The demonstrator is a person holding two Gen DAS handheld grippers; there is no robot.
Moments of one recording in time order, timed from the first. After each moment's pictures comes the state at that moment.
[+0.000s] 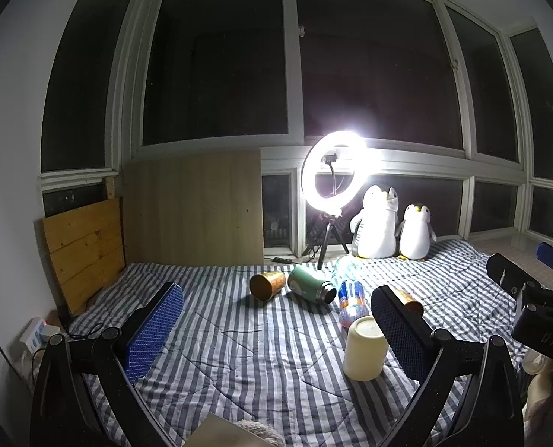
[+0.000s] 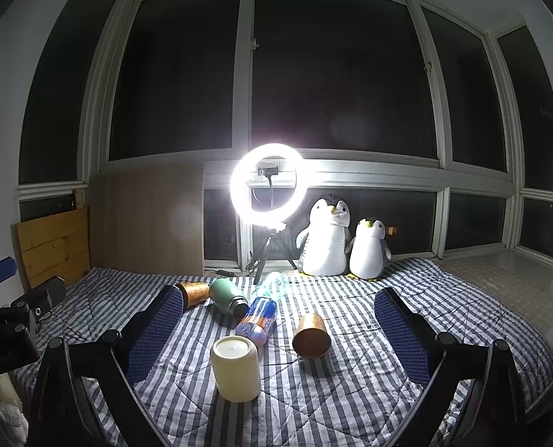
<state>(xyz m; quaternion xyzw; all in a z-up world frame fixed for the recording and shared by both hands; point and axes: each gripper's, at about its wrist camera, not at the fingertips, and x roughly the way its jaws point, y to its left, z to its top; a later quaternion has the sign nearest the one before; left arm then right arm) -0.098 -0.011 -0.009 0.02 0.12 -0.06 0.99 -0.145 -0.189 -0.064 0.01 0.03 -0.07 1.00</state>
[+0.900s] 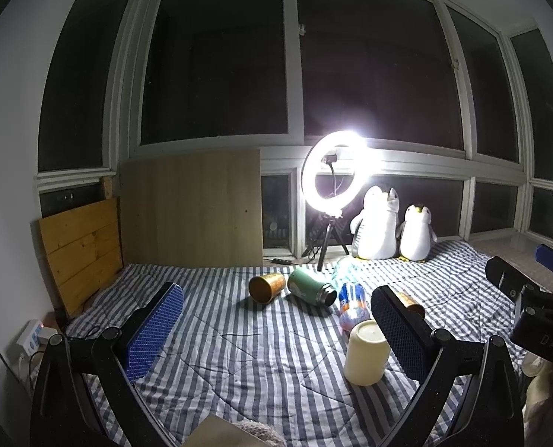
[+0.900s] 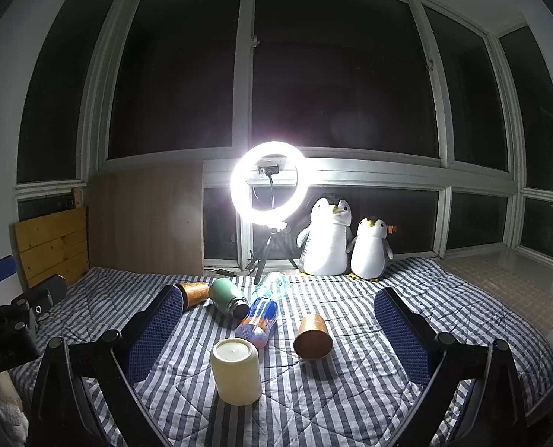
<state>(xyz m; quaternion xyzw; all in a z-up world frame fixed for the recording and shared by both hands) -0.087 -0.010 -0.010 0.02 0.11 -0.06 0.99 -0.136 -0.188 -0.065 0.00 0.03 -0.07 1.00</state>
